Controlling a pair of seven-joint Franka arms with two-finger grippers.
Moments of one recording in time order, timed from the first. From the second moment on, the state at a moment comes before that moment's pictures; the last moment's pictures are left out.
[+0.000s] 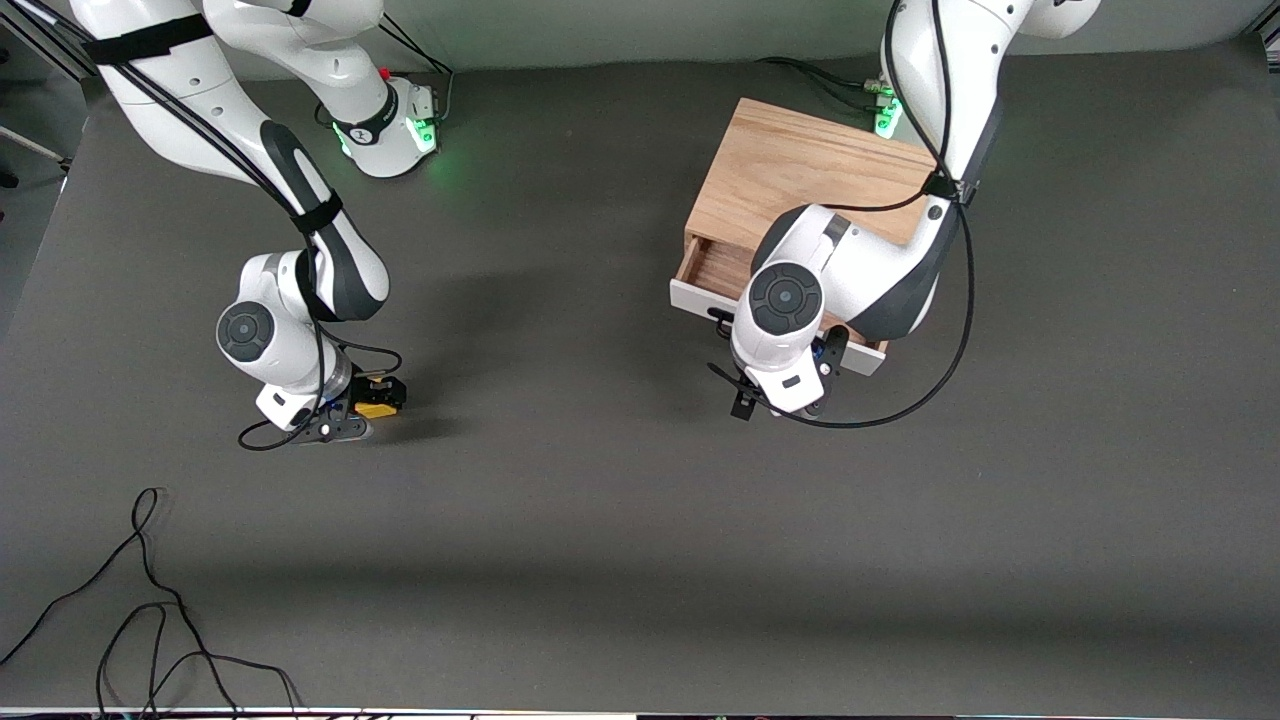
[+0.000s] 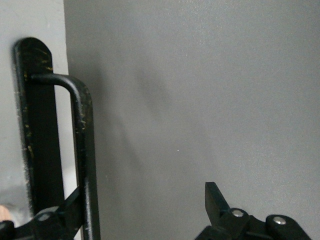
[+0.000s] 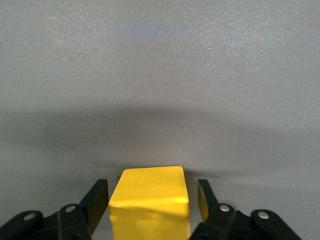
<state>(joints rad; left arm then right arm) -0.57 0.52 -0.03 -1.67 -0.03 2.10 -1.78 0.16 0.42 -0.06 -2.21 0.02 2.61 -0.01</state>
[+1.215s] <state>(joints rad) -0.57 0.58 -0.03 -1.57 -0.02 2.21 -1.78 0.16 0.42 -0.06 -2.20 0.02 2.61 -0.01</state>
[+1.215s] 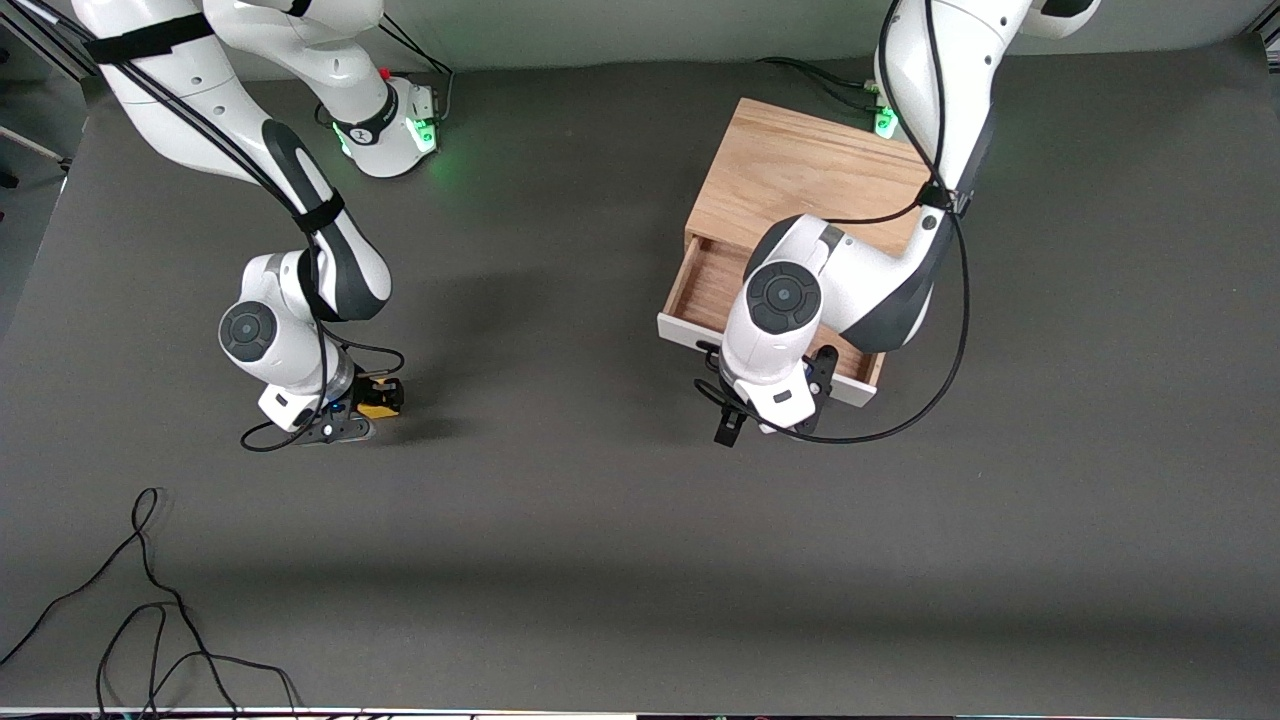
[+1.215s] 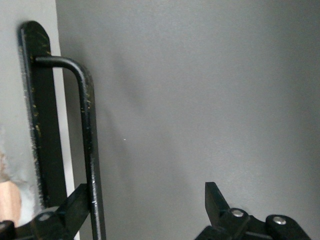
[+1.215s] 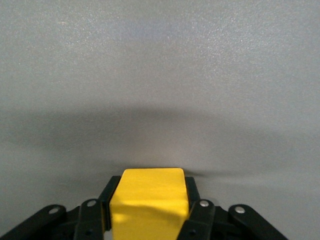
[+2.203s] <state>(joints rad) -0.57 0.59 -0.02 -1.47 0.03 2.28 -1.77 0.16 0.38 -0.06 -2.08 0.02 2.38 -0.01</state>
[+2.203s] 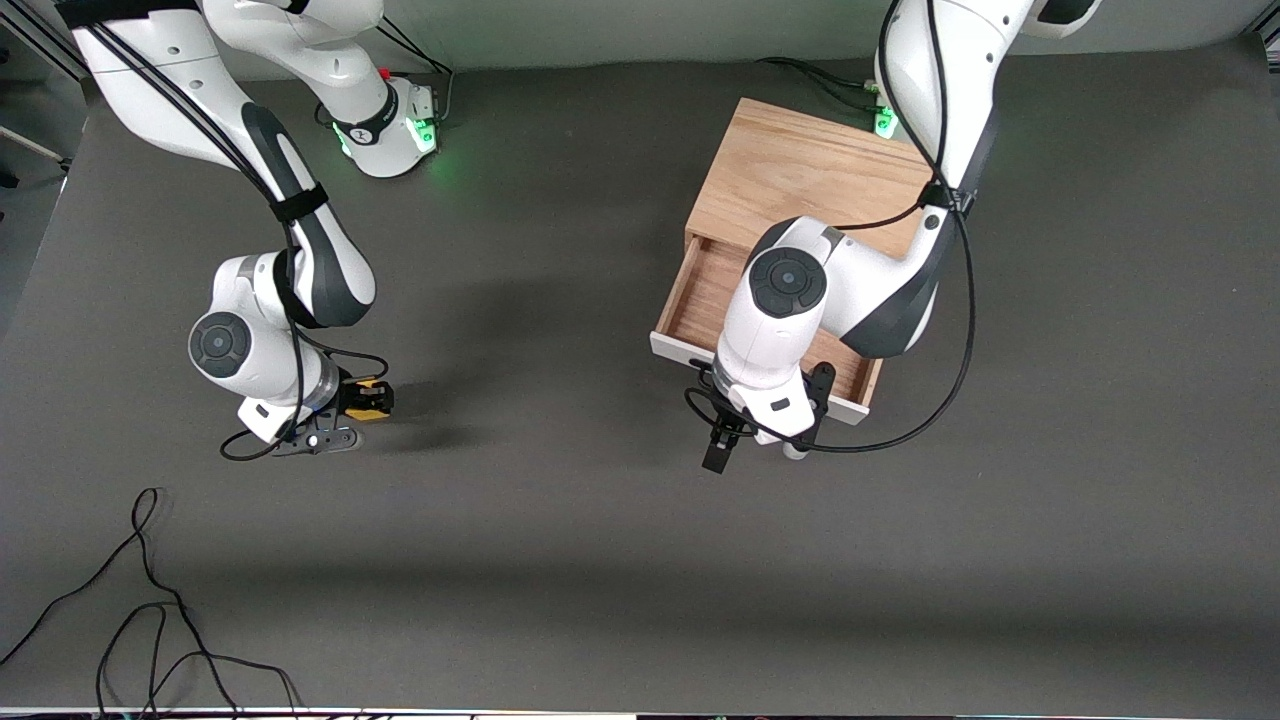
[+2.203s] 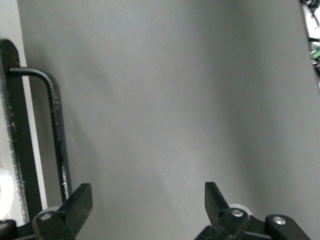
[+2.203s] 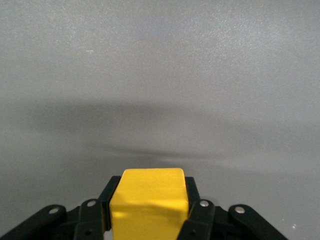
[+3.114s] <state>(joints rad) -0.30 0.26 -0.01 -1.38 0.00 1.62 -0.74 0.16 0.31 -0.02 -1.61 0.04 1.75 0.01</state>
